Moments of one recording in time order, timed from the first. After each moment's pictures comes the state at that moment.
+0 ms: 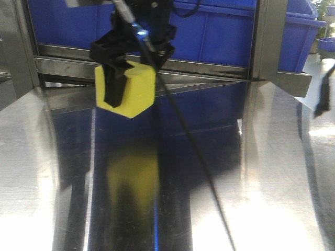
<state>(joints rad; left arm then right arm) -0.06 -0.01 0.00 0.13 0.11 -0.20 0.70 2.02 -1.82 0.11 0.98 -0.38</state>
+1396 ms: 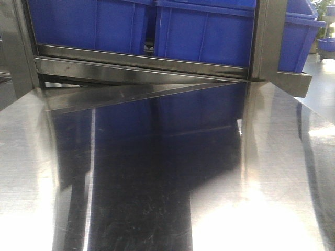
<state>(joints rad) -0.06 -0.01 0.00 0.13 0.11 -0.20 0.11 0.40 -0.39 0.18 0.36 -0.29</state>
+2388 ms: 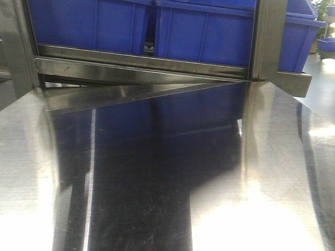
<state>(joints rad) -0.06 -0.01 0.00 0.13 0.11 -0.20 0.11 0.18 -0.39 0.19 0.33 -0.29</state>
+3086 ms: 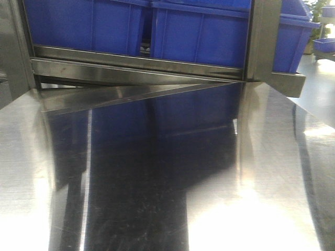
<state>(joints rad) -0.06 -0.01 0.00 0.13 0.11 -0.20 0.11 0.17 -0.39 0.19 0.33 -0.29</state>
